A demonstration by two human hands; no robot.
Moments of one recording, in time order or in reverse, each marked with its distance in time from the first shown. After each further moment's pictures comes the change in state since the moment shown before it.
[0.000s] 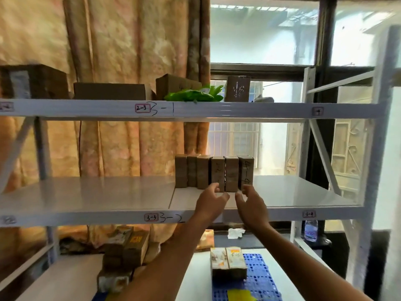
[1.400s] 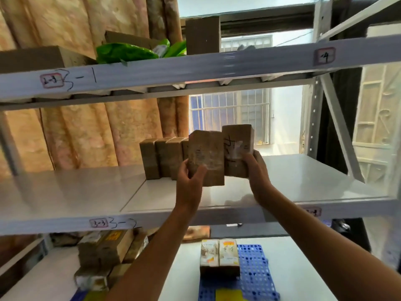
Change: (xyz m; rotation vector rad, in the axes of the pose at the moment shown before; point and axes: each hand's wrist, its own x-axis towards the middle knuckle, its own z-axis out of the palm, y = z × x) left_hand 0.084 -0.008 0.086 -0.503 0.308 0.078; right_hand 0.152 0.106 -0.004 0.779 -0.209 0.145
